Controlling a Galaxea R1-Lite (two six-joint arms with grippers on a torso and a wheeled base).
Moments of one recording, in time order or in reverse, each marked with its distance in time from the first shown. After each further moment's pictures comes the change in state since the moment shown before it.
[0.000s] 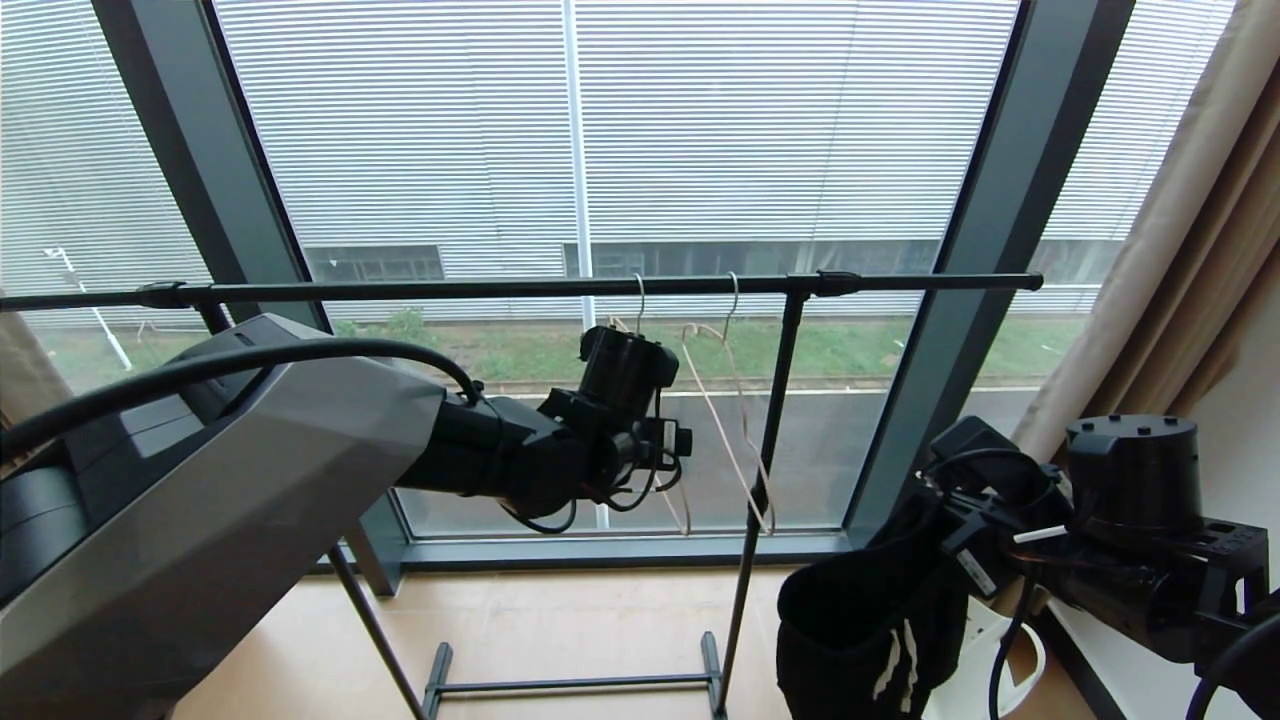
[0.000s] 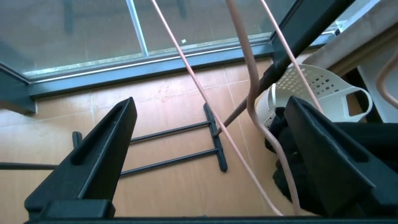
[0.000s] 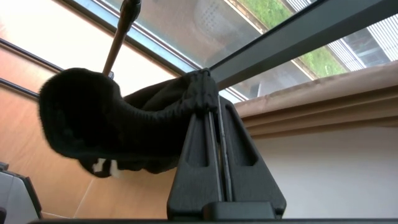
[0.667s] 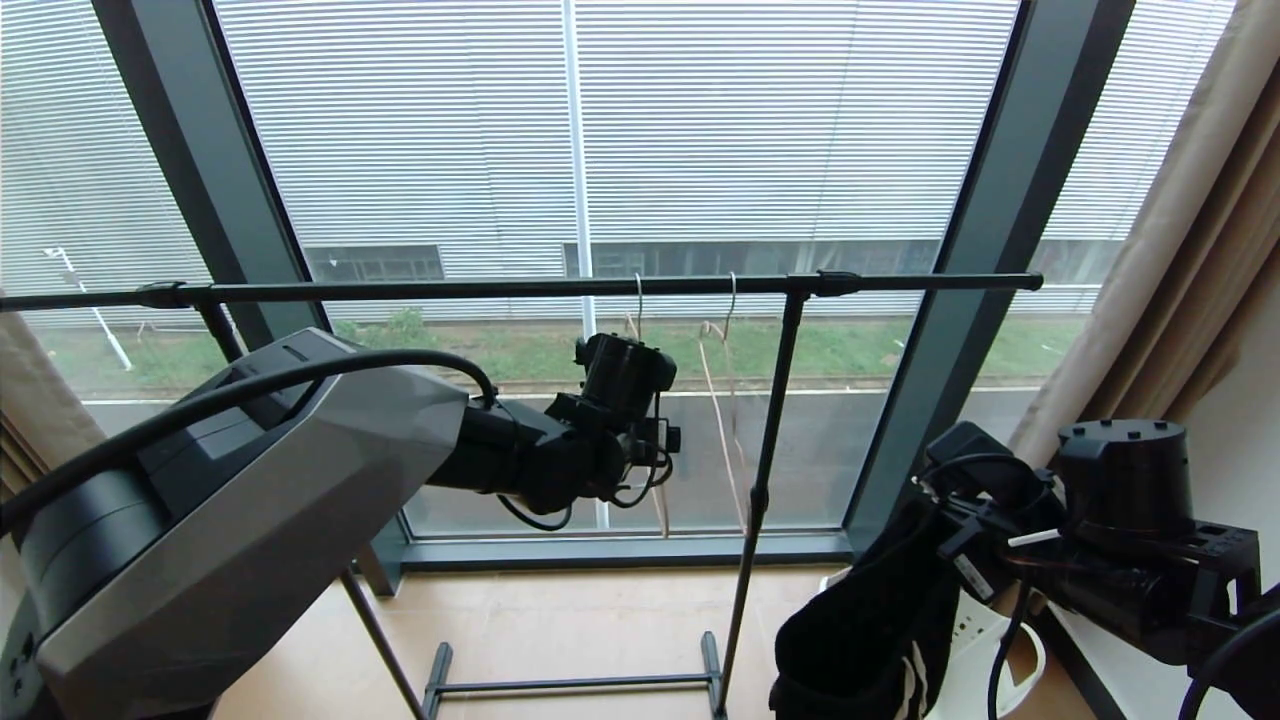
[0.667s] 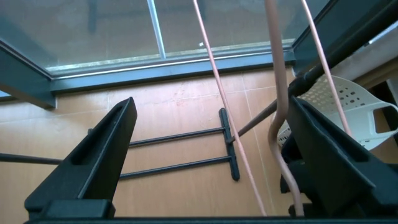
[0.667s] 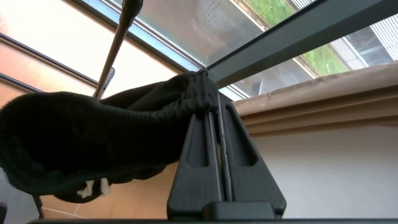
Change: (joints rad) left arm 0.021 0.066 -0.060 0.000 0.081 0.000; right arm 0.002 0.013 0.004 -0.001 0.000 0.000
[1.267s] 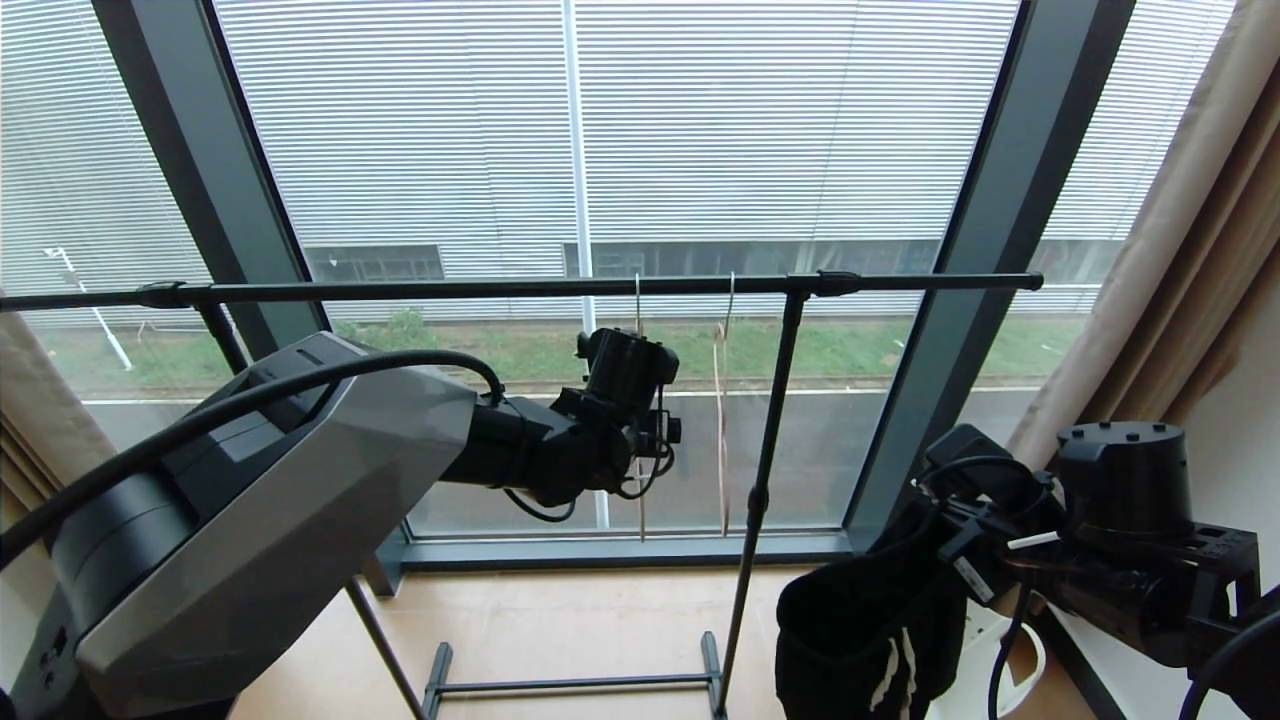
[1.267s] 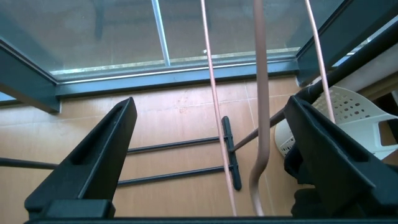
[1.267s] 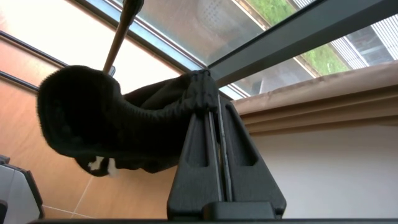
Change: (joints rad) left arm 0.005 0.028 -0.058 0.004 0.023 0.006; right arm 0.000 0.002 0.004 0.000 0.000 0.000
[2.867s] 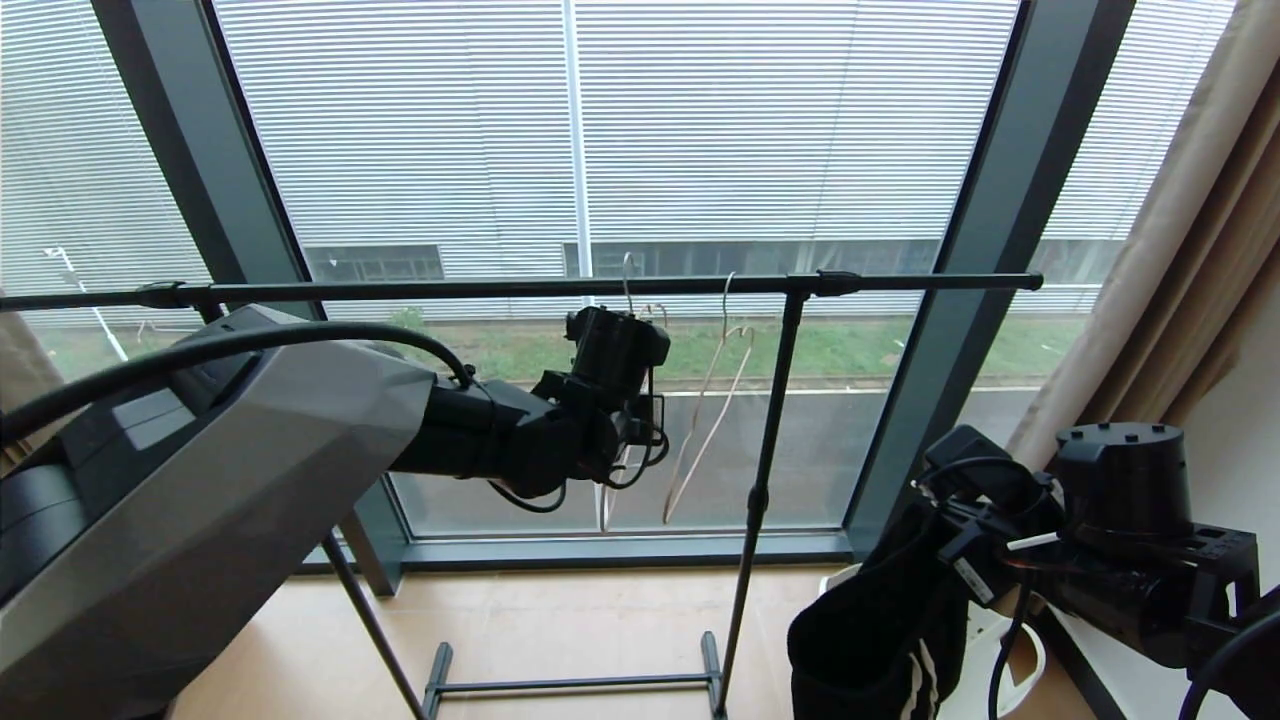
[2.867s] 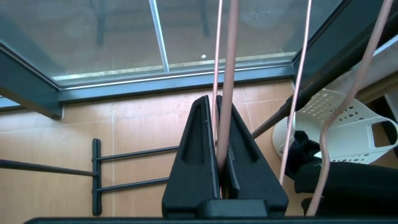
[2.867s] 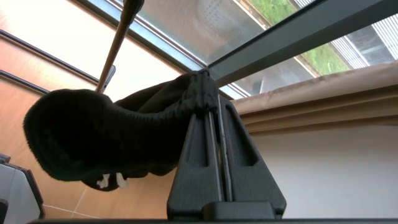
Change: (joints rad) left arm -0.004 -0.099 0.076 0.001 0.000 0.017; right arm 0.000 0.001 0.001 0.000 0.000 0.000
